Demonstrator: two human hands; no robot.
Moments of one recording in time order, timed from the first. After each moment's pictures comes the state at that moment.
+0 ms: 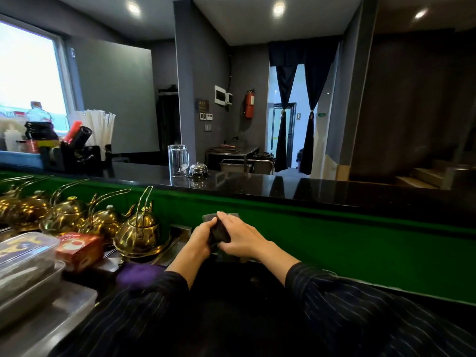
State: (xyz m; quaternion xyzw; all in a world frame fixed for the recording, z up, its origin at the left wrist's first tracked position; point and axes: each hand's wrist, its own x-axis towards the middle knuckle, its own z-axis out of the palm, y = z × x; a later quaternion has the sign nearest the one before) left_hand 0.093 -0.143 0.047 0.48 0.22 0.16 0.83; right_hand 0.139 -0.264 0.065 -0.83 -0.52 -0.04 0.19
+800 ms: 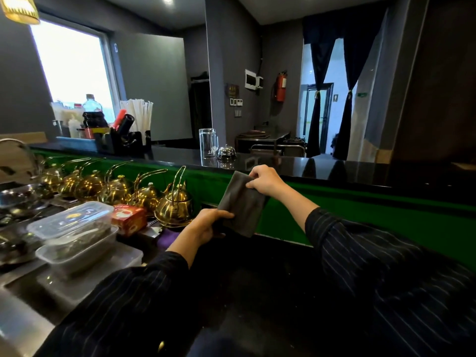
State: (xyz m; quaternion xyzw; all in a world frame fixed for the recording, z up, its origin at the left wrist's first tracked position) left_hand 0.009 -0.143 0.052 0.63 0.28 0.14 0.71; right_hand 0.134 -0.263 0.135 -0.84 -0.39 0.01 0.37
